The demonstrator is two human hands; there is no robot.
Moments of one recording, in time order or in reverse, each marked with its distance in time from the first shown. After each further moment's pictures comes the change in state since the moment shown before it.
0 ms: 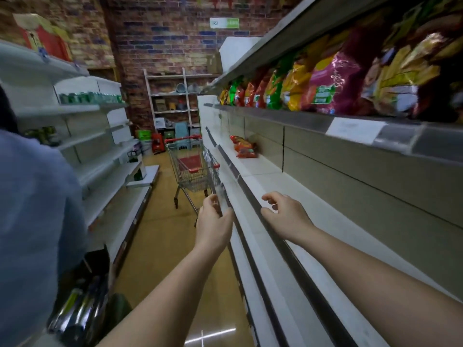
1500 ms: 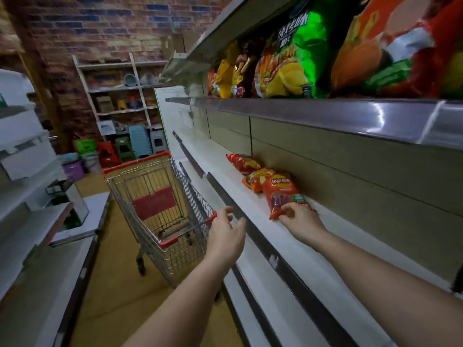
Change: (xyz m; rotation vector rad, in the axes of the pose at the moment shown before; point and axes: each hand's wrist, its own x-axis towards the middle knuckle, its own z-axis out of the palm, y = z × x) left_hand 0.915 -0.170 0.159 0.067 -0.316 0.017; right_hand 0.880 0.152 0.278 0.024 0.078 0.427
